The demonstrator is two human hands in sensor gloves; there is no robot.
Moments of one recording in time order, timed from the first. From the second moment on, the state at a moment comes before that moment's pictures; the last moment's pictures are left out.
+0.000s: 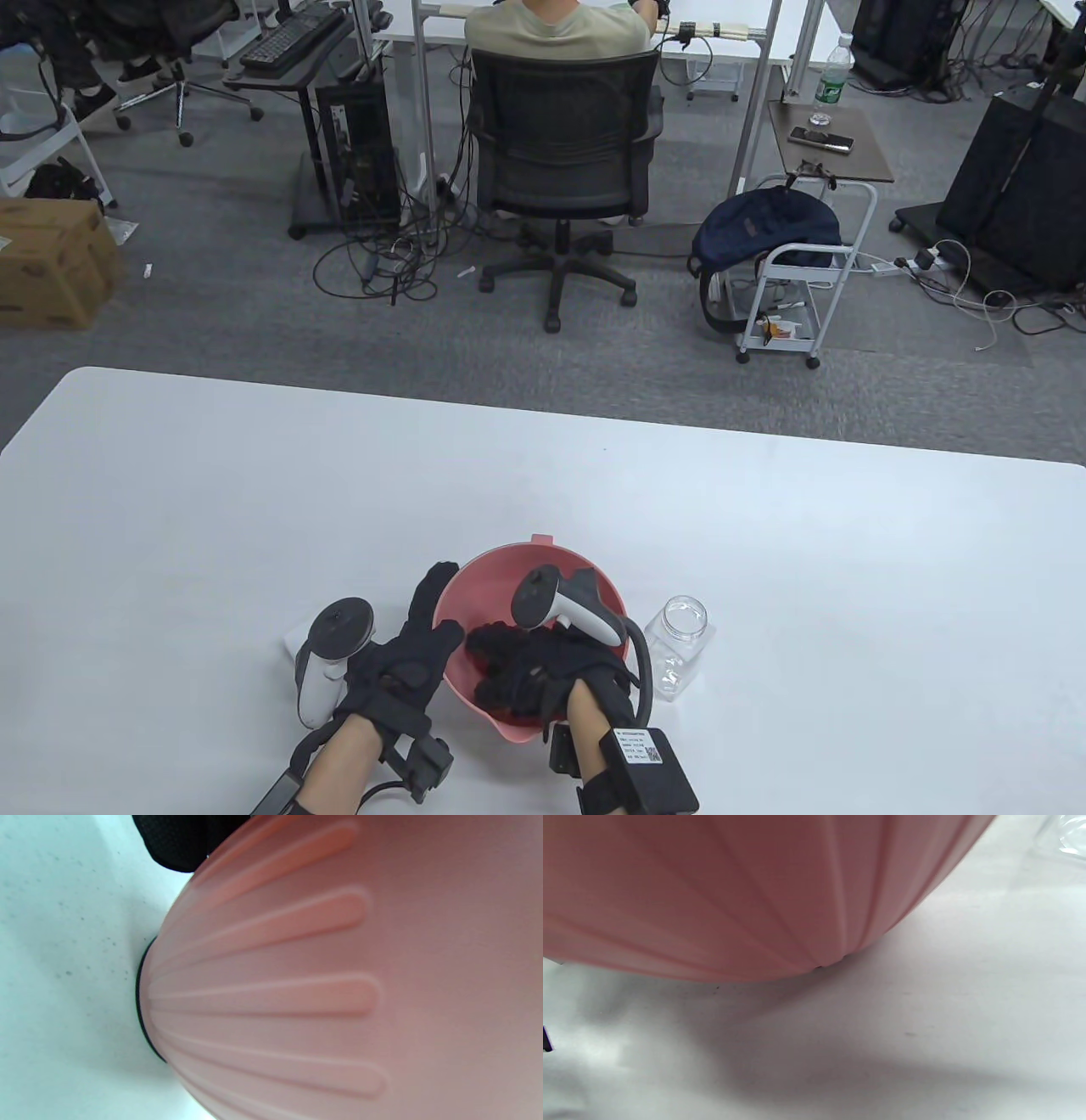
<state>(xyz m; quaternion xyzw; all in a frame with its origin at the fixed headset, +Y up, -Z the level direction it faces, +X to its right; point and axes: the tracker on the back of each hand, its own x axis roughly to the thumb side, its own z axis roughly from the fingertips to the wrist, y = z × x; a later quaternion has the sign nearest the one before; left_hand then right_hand) -0.195 -0.777 -0.363 -0.20 -0.07 0.62 0.76 0.015 -0.739 -0.386 0.05 0.35 0.93 0.12</state>
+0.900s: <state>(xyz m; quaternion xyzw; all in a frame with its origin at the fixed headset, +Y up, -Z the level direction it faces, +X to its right) -0.195 -0.778 -0.363 -0.20 -0.06 0.62 0.76 0.023 -0.737 -0.386 0.01 0.35 0.93 0.12</state>
